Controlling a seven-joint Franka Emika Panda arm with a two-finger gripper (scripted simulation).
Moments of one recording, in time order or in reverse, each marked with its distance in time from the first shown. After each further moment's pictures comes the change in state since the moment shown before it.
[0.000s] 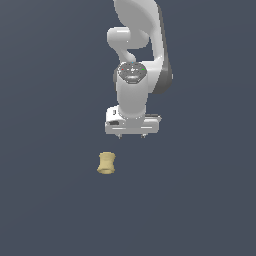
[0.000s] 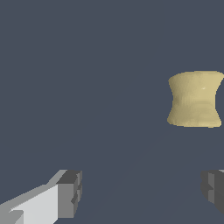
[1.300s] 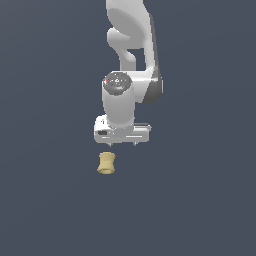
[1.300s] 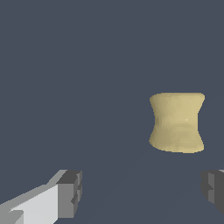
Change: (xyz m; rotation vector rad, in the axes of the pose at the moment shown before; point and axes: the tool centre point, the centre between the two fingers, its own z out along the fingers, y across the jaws) arm 0.032 0.037 0.012 0.002 0.023 0.005
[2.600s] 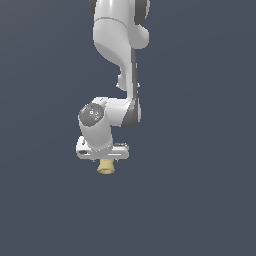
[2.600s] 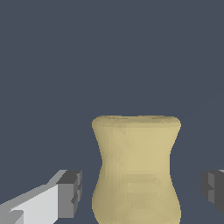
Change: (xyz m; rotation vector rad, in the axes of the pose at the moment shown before) arm 0.031 0.080 0.075 -0.019 0.013 0.009
